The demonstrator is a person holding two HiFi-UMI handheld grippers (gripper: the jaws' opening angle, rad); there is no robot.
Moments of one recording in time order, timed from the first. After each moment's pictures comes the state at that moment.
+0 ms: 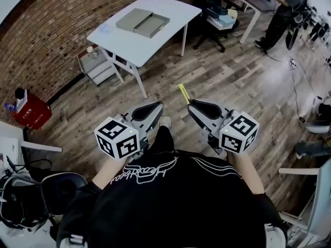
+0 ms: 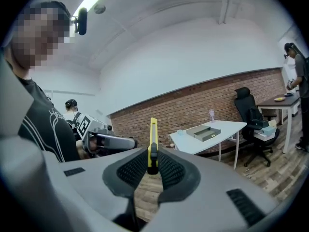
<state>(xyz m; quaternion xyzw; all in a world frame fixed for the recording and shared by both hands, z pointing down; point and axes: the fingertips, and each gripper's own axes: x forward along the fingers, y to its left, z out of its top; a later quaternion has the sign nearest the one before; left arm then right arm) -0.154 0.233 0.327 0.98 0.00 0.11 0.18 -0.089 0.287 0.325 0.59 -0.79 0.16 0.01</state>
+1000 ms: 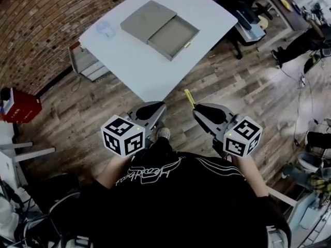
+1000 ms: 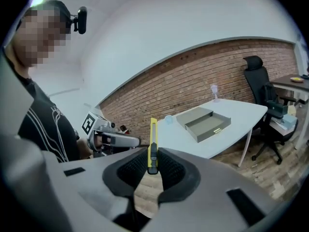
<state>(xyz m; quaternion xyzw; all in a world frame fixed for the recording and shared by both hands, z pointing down) -0.025 -0.071 0.422 0.94 -0.04 0.16 0.29 0.044 -0.010 0.403 0.54 -0.79 0.28 0.07</state>
